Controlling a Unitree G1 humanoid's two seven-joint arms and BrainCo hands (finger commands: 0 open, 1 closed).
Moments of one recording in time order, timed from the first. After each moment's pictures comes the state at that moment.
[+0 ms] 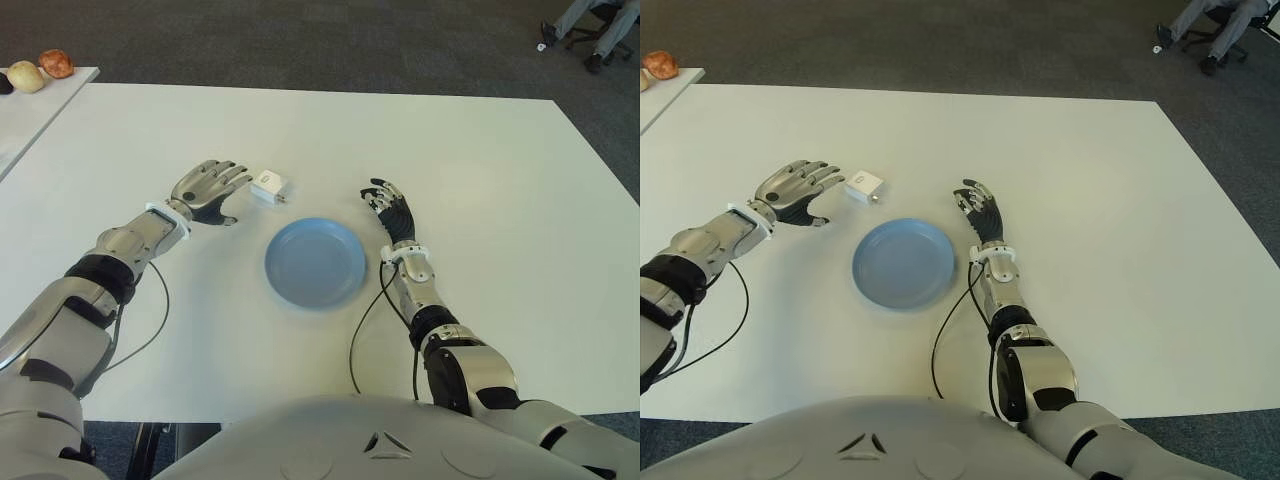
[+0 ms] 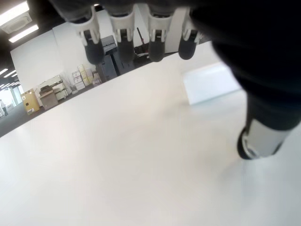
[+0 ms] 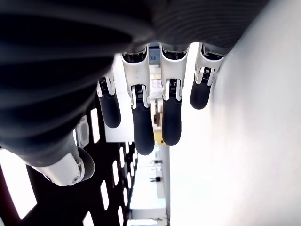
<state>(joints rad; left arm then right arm) -0.57 0.72 -0.65 0.85 1.01 -0.35 0.43 -0.43 0.02 -0.09 1.07 0.00 -0.61 0.03</state>
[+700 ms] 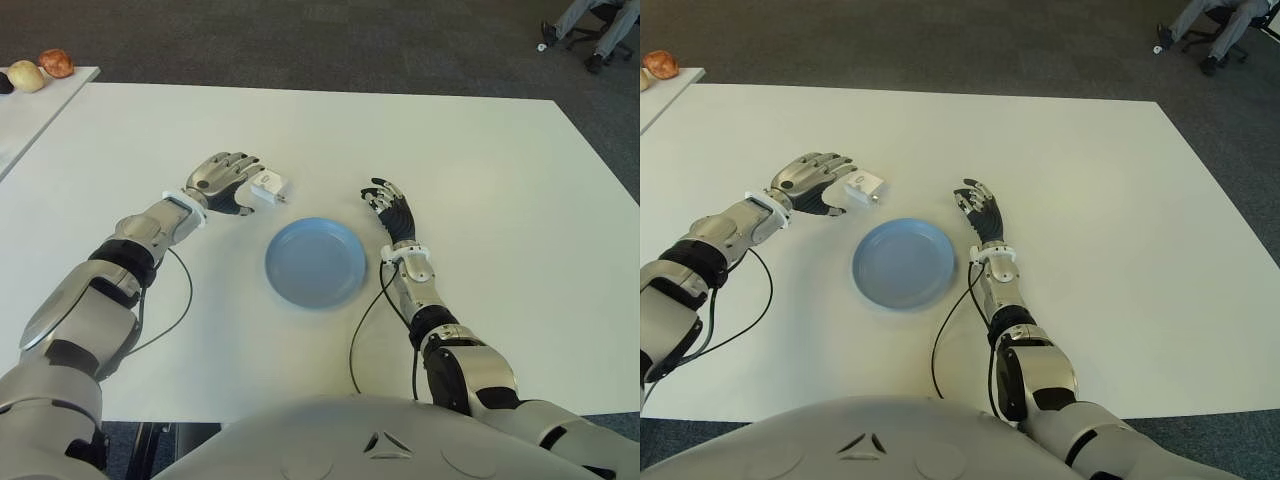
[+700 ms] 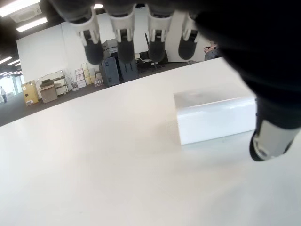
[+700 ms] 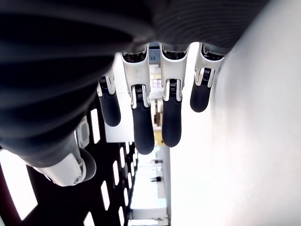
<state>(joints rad) -0.65 0.62 -0.63 0.95 0.95 -0.38 0.39 -0.43 0.03 -0.10 1.07 0.01 -0.61 0.04</state>
